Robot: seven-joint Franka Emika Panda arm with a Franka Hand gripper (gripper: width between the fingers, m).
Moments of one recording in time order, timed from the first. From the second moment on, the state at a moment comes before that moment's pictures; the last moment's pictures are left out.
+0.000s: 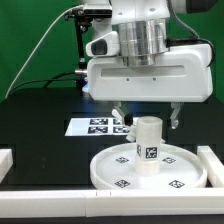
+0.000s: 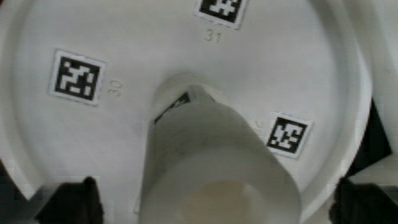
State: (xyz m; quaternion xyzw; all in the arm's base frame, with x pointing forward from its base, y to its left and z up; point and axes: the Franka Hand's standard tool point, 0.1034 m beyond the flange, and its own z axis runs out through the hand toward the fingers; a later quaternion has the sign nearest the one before) arm 0.566 0.039 0.086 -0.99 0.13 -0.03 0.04
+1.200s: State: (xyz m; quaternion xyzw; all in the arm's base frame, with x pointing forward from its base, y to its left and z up) arm 0.565 0.036 0.077 -0.92 0.39 -0.03 0.03
